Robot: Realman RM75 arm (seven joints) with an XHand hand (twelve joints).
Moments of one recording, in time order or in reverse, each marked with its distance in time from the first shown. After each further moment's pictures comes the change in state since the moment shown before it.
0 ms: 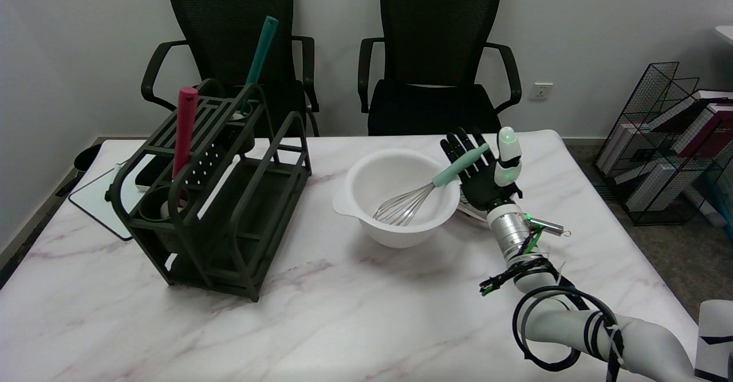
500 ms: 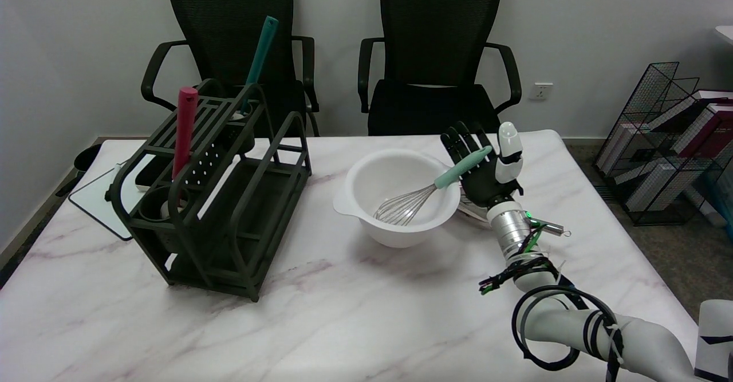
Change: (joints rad) arm 0.001 0.001 0.001 -0.011 -0.005 0.029 0.001
